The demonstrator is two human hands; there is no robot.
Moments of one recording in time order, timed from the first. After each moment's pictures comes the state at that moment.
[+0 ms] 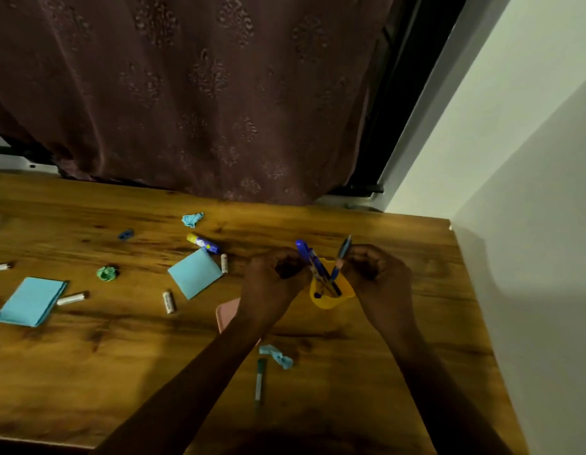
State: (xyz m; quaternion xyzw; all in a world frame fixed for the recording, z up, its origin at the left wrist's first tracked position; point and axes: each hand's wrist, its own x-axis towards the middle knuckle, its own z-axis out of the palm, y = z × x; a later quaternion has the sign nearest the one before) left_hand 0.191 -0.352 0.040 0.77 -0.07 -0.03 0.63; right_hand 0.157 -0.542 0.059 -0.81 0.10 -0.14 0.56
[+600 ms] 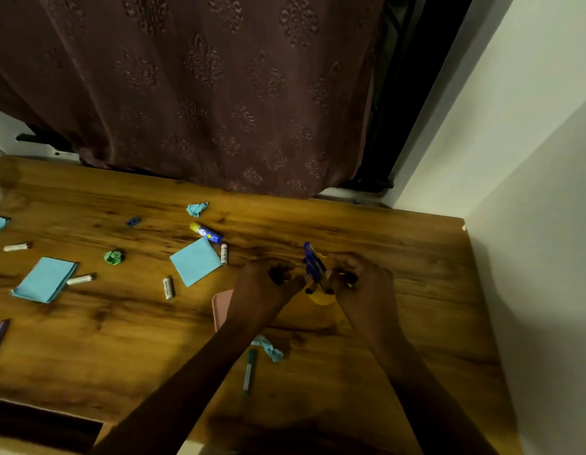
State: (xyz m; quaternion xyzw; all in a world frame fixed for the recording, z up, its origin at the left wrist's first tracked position) left_hand 0.181 -0.361 0.016 0.86 0.01 -0.02 0.51; right_hand 0.154 -0.552 0.037 -0.88 0.06 -0.06 0.47
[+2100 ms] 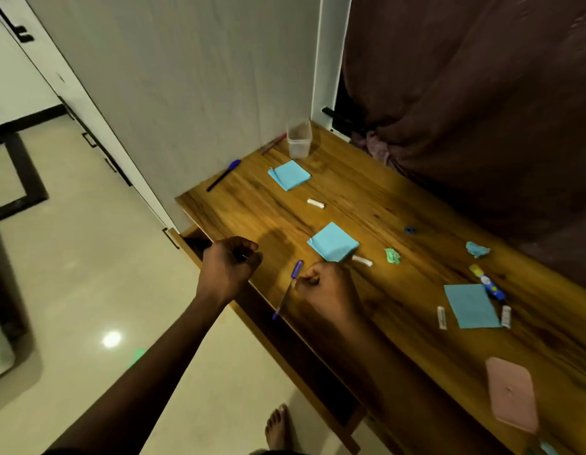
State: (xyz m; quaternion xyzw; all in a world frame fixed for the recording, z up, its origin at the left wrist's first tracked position) left_hand 0.043 0.201 0.015 0.83 0.30 0.15 0.45; right_hand 0.136 0.011 0.015 -0.88 -0.20 0.22 0.36
